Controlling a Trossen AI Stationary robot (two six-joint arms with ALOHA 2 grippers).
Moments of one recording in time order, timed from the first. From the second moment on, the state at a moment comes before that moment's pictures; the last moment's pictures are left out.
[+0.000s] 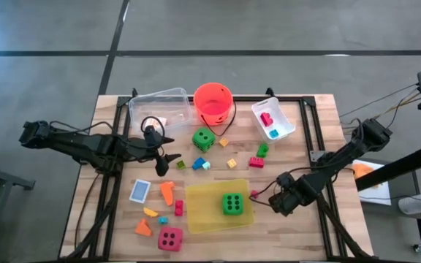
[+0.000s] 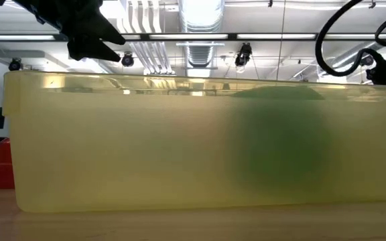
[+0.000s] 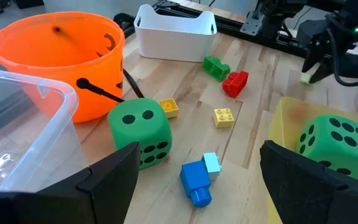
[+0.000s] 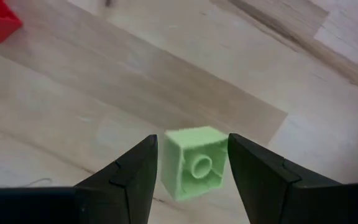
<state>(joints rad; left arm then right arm) -0.16 0.90 0.66 -0.31 -0.45 -0.38 0.66 1.44 0.75 -0.86 0.03 1.81</state>
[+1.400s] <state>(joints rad) -0.16 0.90 0.66 -0.31 -0.45 -0.40 0.66 1.44 0.71 -0.78 -0.09 1.62</state>
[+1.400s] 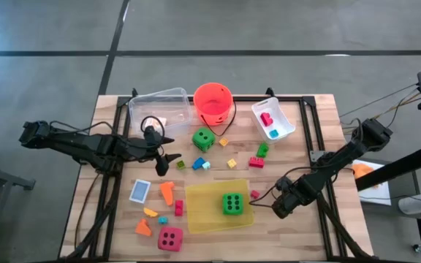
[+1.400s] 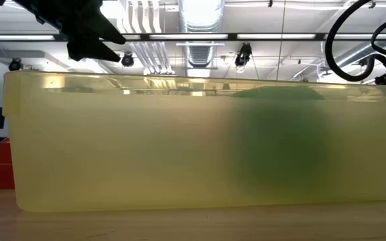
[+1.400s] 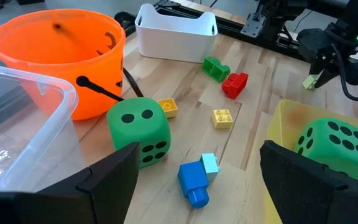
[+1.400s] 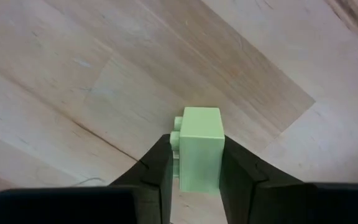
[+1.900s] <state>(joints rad) -0.16 0.90 0.66 -0.31 -0.45 -0.40 0.65 1.43 0.88 -1.00 0.06 1.56</state>
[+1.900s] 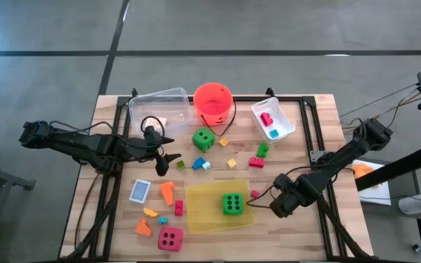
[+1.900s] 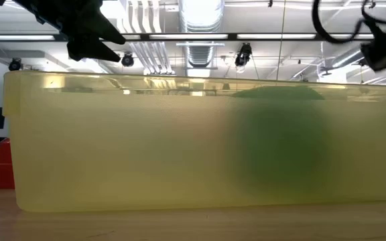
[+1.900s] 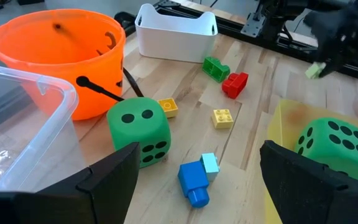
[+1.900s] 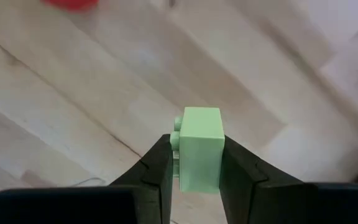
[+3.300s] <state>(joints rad) -0.16 0.90 0.66 -0.32 -0.45 -0.40 -0.67 1.50 0.99 -0.88 0.09 0.36</state>
